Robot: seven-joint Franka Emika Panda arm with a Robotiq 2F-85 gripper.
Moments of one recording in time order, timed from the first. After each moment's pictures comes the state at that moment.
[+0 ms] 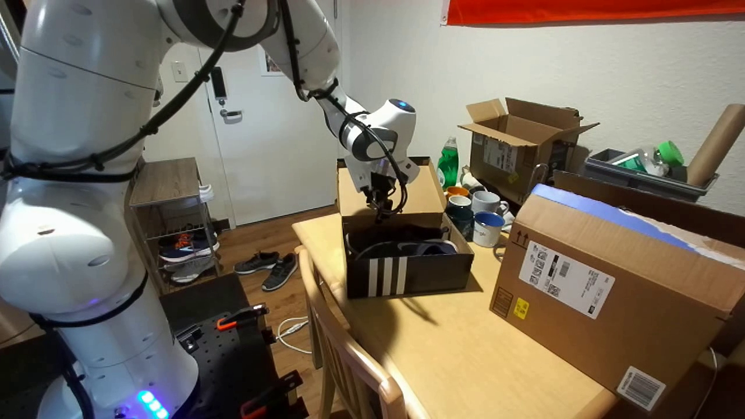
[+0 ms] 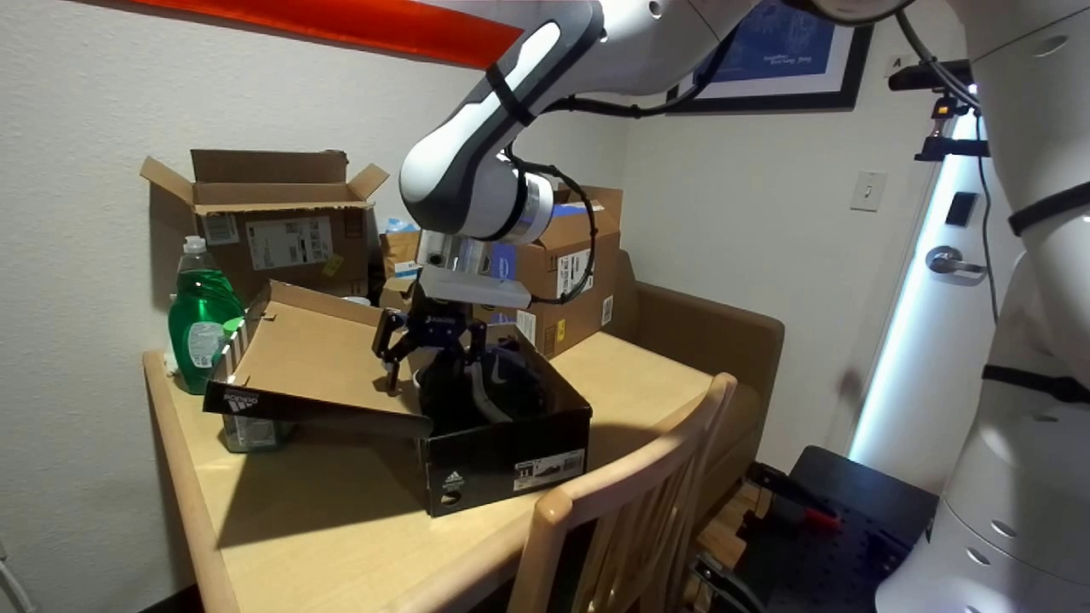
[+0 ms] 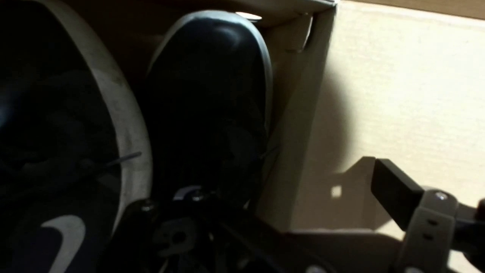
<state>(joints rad) 0.11 0.43 0.12 -2.00 0.34 2.47 0.22</state>
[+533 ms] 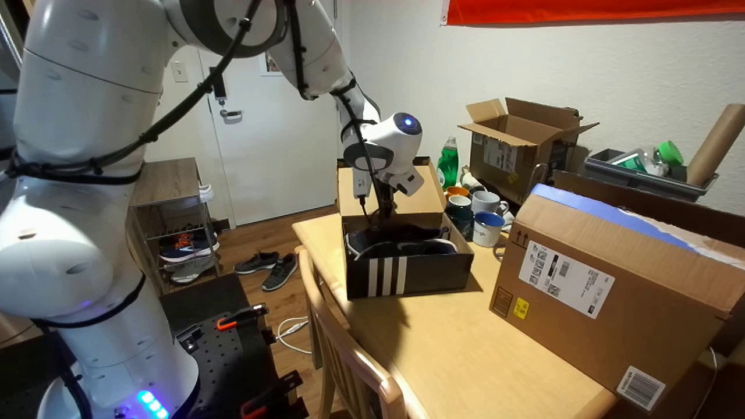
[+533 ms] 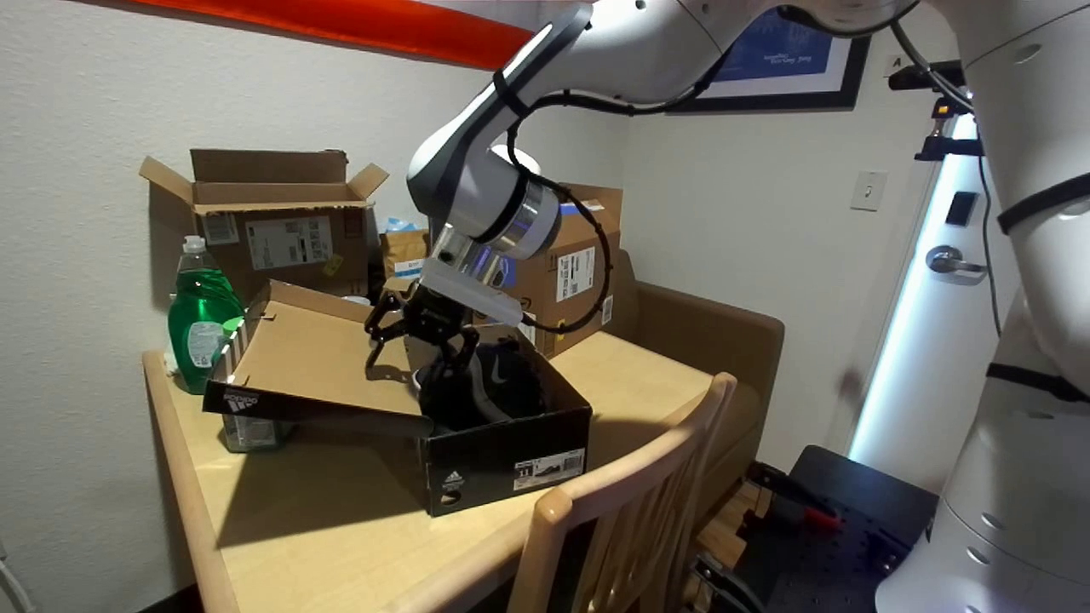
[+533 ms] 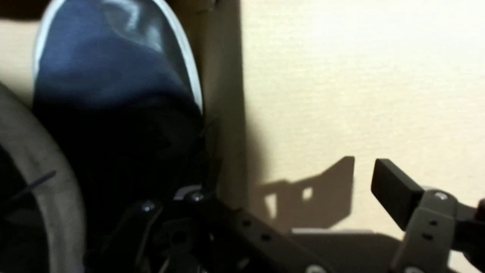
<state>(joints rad) -0.02 0.44 0.25 -2.04 0.77 2.65 0.02</state>
